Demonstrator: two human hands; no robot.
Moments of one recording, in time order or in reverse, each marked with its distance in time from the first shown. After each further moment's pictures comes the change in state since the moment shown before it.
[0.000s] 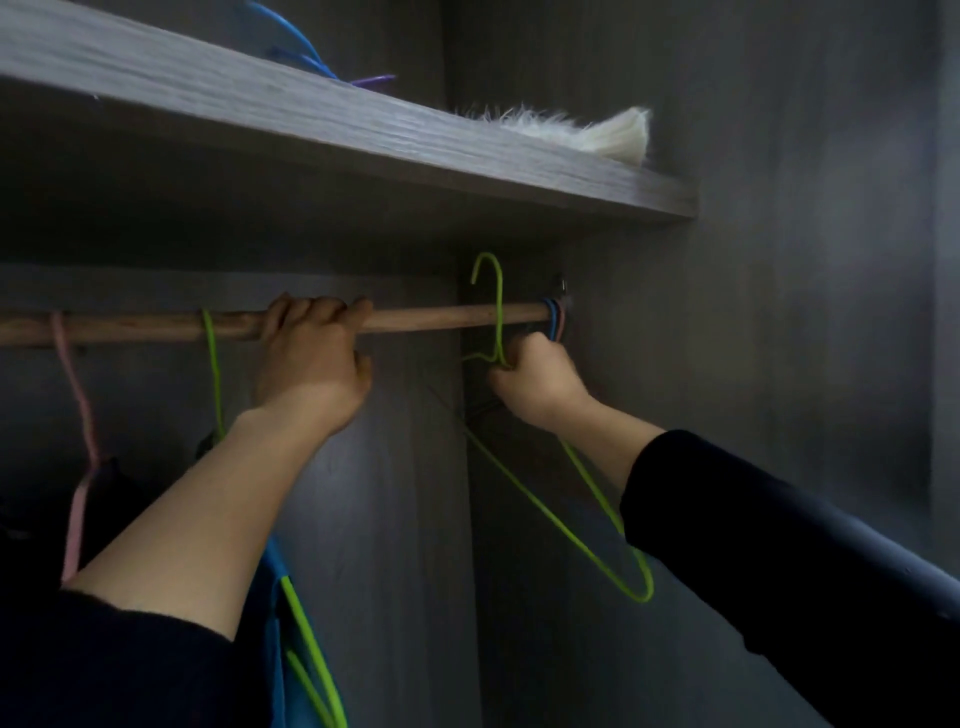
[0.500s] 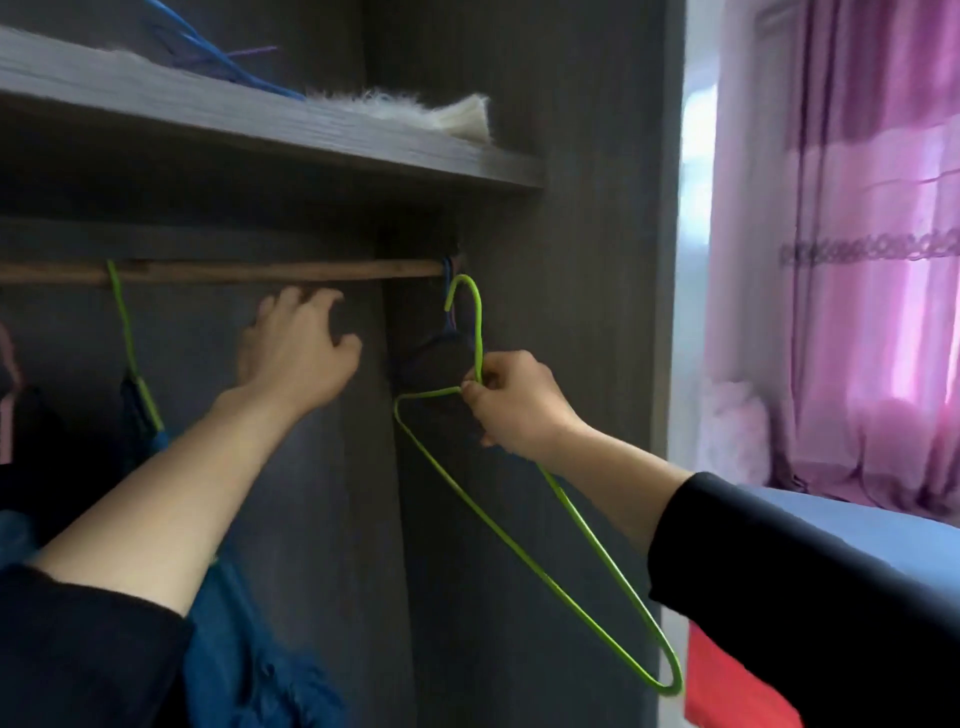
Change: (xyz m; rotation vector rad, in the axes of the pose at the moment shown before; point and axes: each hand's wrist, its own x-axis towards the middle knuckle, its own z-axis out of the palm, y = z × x) left_hand -0.057 0.101 -0.046 -0.223 -0.163 -0.167; right_hand -0.139 0.047 -0.084 0.255 -0.114 0.042
